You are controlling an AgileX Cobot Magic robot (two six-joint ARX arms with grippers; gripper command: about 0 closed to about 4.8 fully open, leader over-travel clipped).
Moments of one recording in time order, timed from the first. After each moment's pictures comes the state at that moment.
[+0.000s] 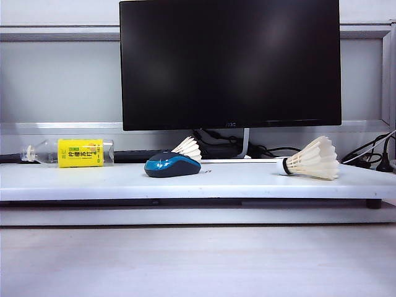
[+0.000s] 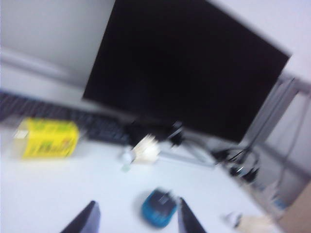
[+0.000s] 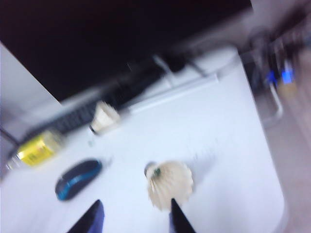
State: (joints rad) left arm -0.10 0.03 0.20 0.02 0.28 -0.48; right arm -0.04 0.27 0.35 -0.20 -0.32 0.50
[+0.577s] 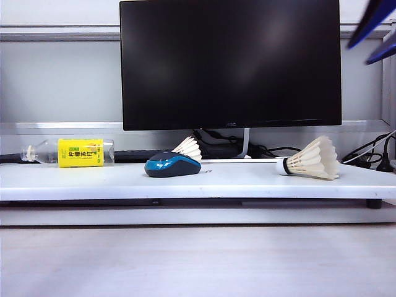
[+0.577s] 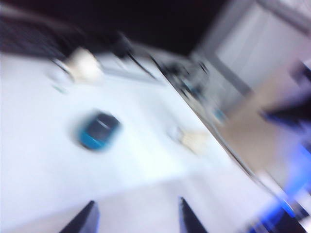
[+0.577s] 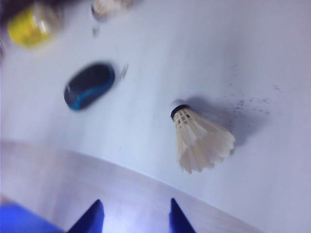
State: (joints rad) left arm -0.10 0.42 0.44 -0.19 0.66 -0.43; right arm 0.00 1.17 1.12 -0.78 -0.58 0.15
